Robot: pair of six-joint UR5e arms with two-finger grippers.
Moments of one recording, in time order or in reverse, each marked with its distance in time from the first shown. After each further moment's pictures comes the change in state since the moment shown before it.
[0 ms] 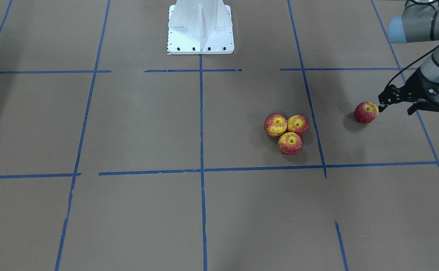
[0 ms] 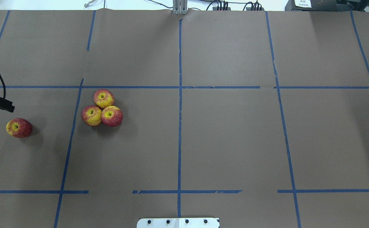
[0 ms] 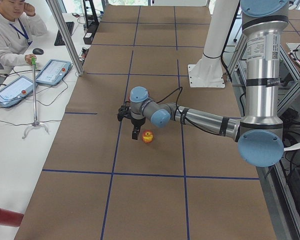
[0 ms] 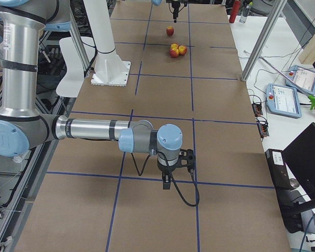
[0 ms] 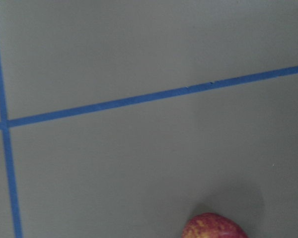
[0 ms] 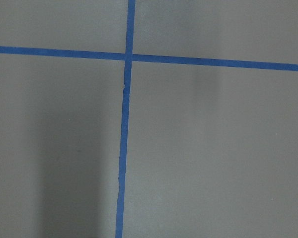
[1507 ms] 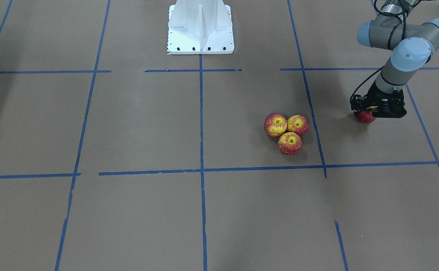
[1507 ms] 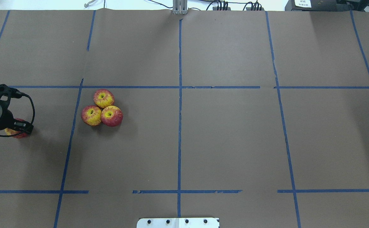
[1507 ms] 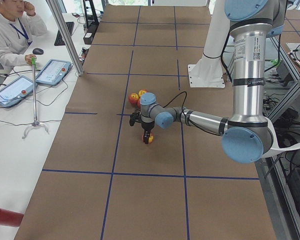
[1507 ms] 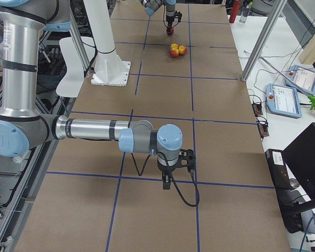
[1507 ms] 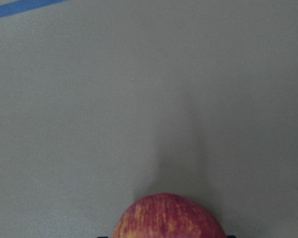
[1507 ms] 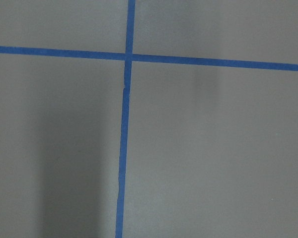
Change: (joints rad) left arm 0.189 -0.008 0.071 -0.002 0.128 -0.100; right arm 0.000 0.000 0.000 0.000 0.000 0.000
